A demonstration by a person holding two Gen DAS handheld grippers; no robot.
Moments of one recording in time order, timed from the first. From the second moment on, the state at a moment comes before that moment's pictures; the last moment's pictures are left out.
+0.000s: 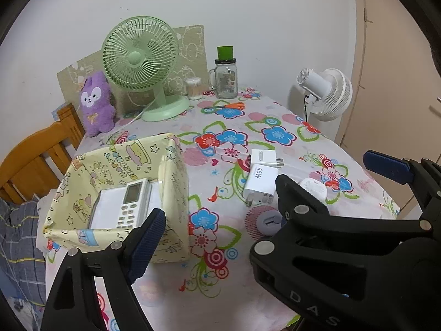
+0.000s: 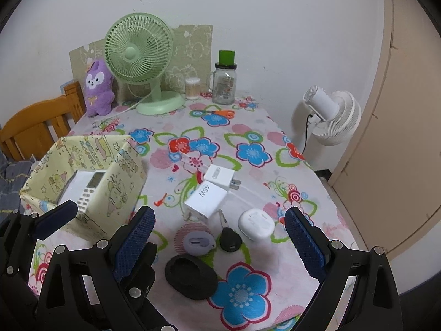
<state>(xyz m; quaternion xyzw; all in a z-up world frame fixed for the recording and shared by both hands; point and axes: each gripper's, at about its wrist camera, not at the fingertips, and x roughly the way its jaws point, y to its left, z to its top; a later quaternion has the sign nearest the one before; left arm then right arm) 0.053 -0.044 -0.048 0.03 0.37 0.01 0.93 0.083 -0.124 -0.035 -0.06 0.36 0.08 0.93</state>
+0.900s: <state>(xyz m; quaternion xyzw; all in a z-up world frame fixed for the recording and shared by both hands) 0.065 -0.065 -0.101 0.01 0.40 -0.02 0.92 0.093 -0.161 -0.088 -0.04 0.39 0.09 0.92</state>
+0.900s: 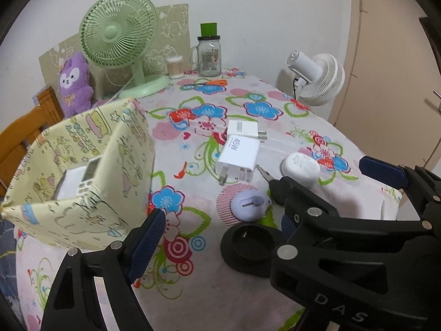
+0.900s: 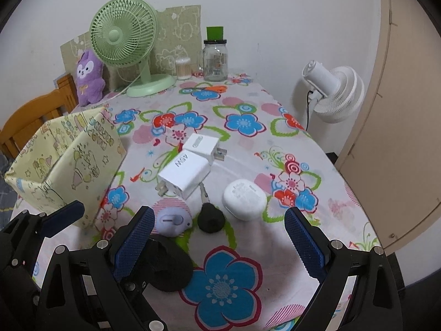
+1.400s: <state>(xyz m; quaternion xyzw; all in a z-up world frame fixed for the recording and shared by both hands) 0.067 -0.074 -0.136 0.02 0.42 -0.03 0.91 0.095 -0.170 -0.128 -0.03 0.40 0.11 0.91</state>
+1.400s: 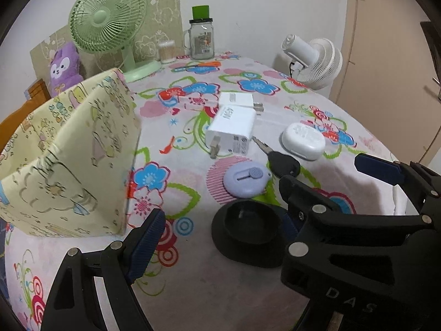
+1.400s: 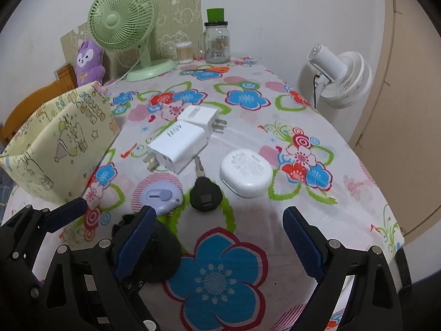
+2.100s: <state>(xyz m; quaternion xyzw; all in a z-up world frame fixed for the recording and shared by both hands) 0.086 -0.090 -0.140 0.05 0.42 -0.04 0.90 0.126 -0.173 -0.148 -0.02 0.42 0.12 0.90</state>
